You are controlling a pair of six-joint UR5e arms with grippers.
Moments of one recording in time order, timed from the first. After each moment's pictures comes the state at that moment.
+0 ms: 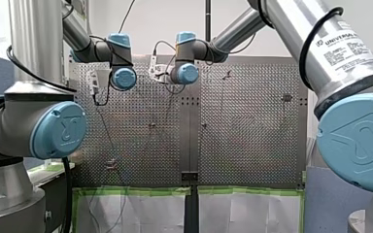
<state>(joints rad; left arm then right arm) -0.16 -1.51 -2.04 -2.46 -2.17 -1.58 2.45 -1.02 1.20 -0.31 1.57 1.68</state>
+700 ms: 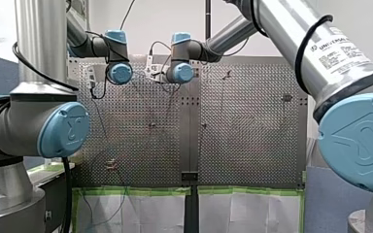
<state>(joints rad) -0.09 -1.52 -1.98 -2.47 -2.12 -1.60 2.46 -0.94 1.07 -0.24 1.56 1.69</state>
